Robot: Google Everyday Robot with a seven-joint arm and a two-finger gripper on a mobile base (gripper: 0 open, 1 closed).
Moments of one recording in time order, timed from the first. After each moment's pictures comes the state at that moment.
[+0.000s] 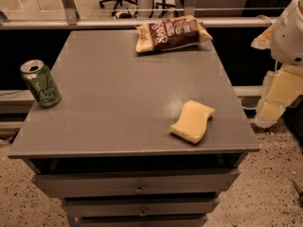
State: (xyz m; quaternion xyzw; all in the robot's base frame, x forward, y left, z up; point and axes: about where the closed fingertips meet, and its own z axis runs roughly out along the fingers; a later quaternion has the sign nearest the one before) arm 0.438 -0.216 0.977 -0.60 0.78 -0.04 0.16
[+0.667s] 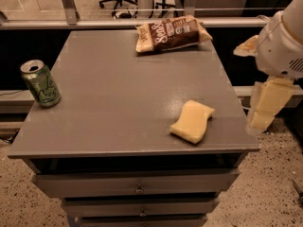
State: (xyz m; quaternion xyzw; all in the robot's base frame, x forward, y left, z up) arm 0.440 -0.197 0.958 -0.65 0.74 -0.03 0.17
